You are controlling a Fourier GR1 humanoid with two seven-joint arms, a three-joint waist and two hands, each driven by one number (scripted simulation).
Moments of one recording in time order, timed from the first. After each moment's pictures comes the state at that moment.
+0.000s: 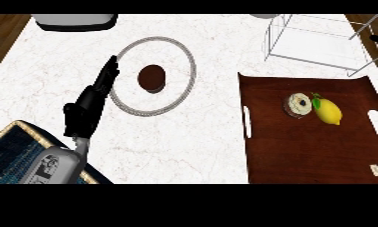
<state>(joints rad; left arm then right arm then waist) -0.21 0.33 -0.28 -1.46 0.13 0.22 0.01 -0.42 -0.98 0.11 -1.12 0.15 0.44 -0.20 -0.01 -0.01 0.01</state>
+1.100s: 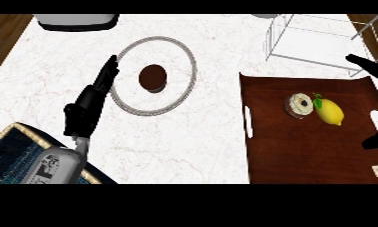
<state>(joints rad) -0.21 0.30 -0.24 -1.46 0.08 0.18 0.01 -0.18 -0.82 0.00 -1.58 0.27 0.43 0.12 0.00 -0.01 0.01</state>
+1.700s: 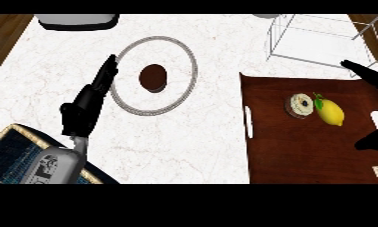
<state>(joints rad) -0.20 0.28 -0.20 -1.46 0.07 0.14 0.01 -0.17 -0.74 -0.03 -1.55 0.39 0.44 0.11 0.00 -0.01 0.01</state>
